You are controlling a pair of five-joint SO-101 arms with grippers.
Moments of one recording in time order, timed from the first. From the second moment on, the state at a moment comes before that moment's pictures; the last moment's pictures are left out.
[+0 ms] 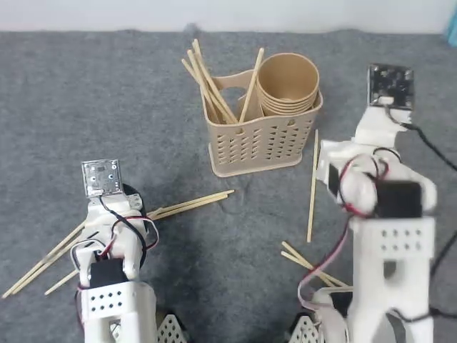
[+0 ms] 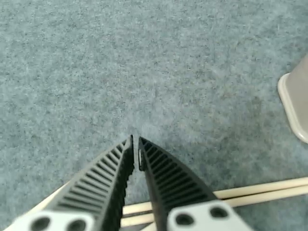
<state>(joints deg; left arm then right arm) -17.3 -81.5 94.2 38.8 2.6 -5.5 -39.6 22.2 79.0 -8.1</state>
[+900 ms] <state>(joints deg) -17.4 -81.5 94.2 38.8 2.6 -6.6 -12.3 51.9 39.6 -6.1</state>
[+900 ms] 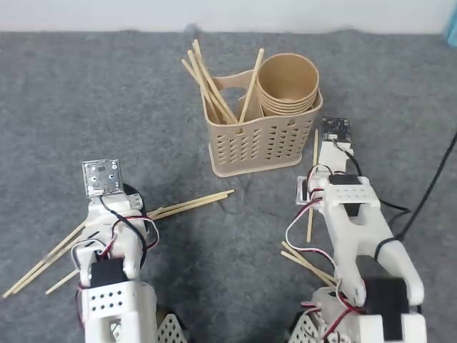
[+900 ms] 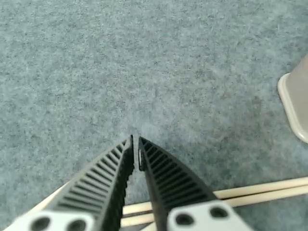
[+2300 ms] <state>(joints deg) -17.4 -81.5 94.2 38.8 2.6 41.2 -9.7 38.1 61.2 32.4</state>
